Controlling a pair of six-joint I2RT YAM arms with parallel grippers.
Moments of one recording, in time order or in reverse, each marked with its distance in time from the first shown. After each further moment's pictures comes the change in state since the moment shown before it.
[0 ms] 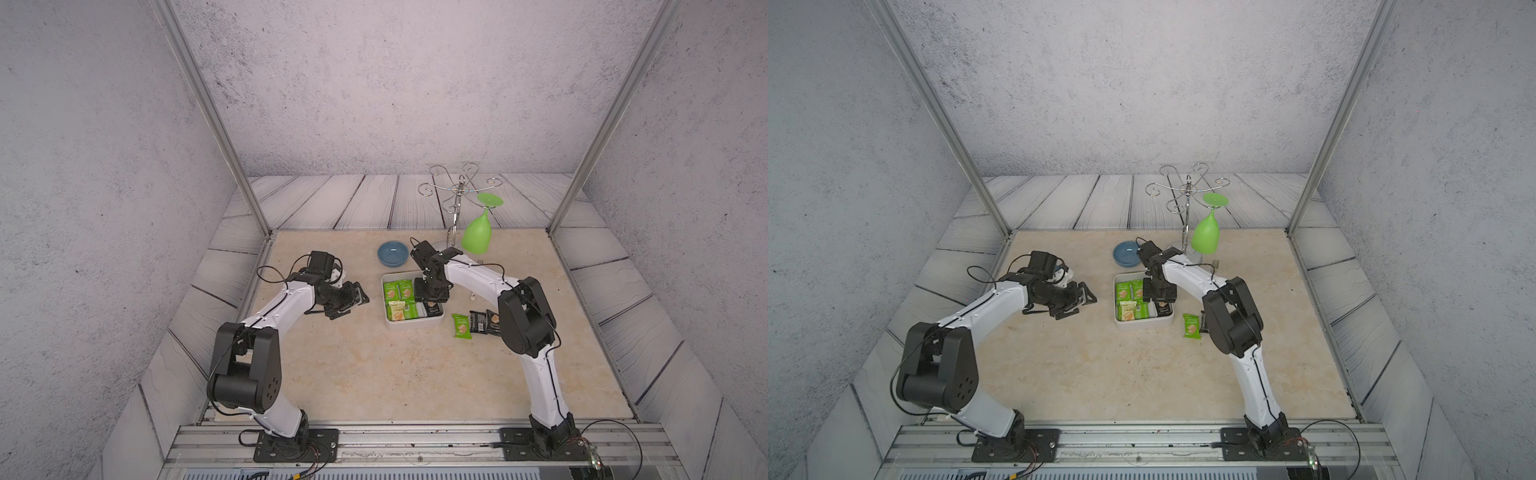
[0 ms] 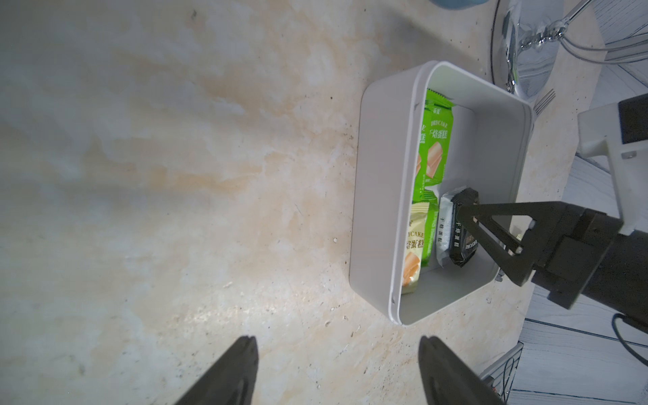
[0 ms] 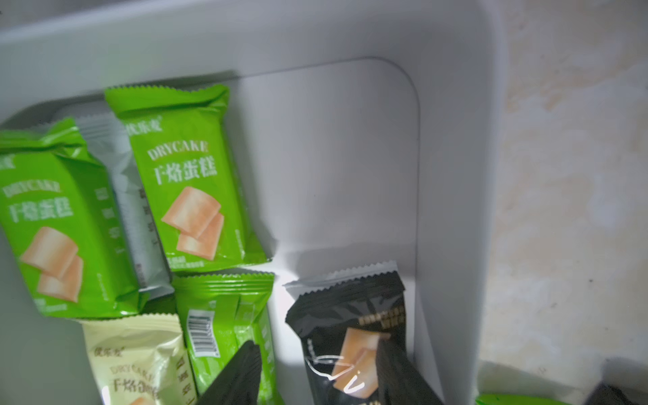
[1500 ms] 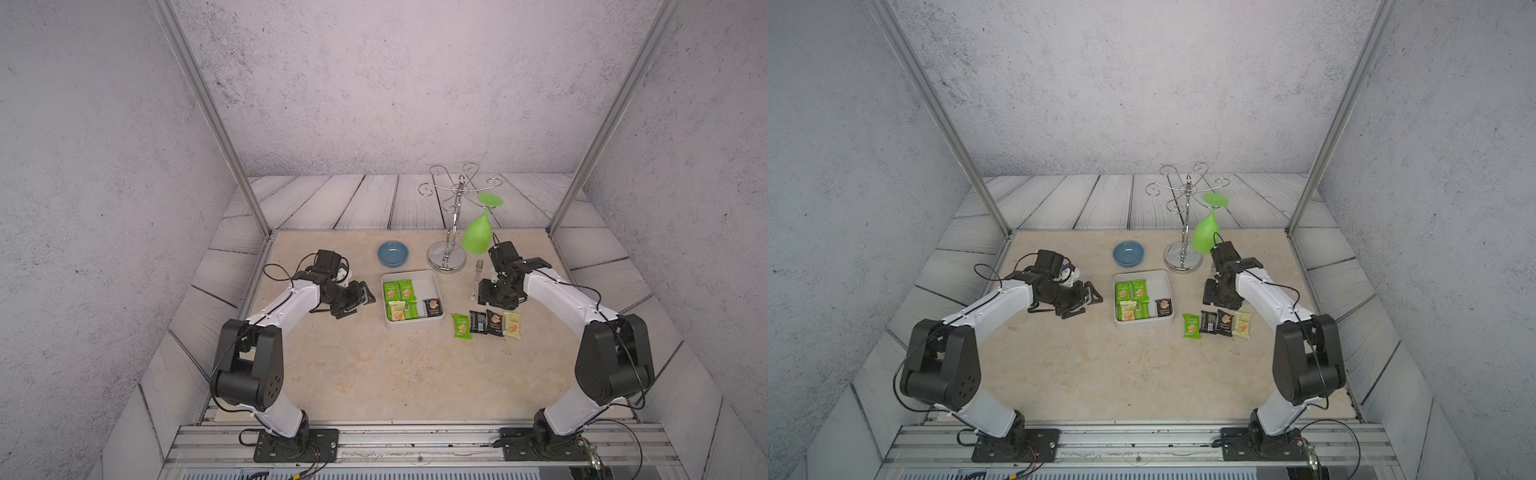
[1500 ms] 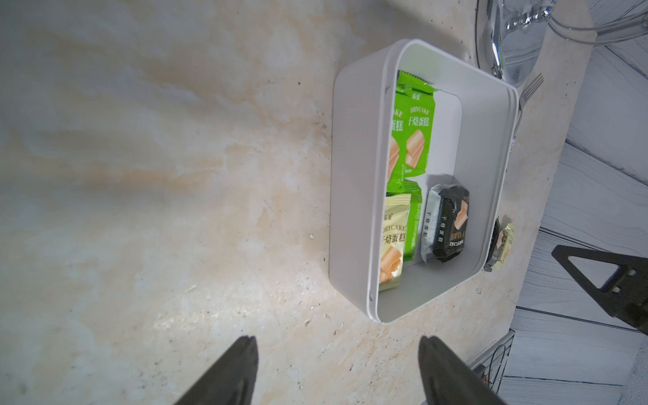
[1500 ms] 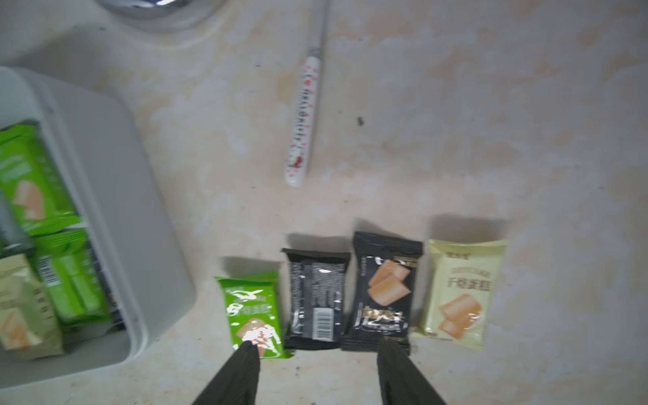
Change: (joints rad) left arm -0.039 0.019 0.014 0.011 0.021 -0.027; right arm -0.306 -0.560 -0.542 0.088 -0.009 -0.140
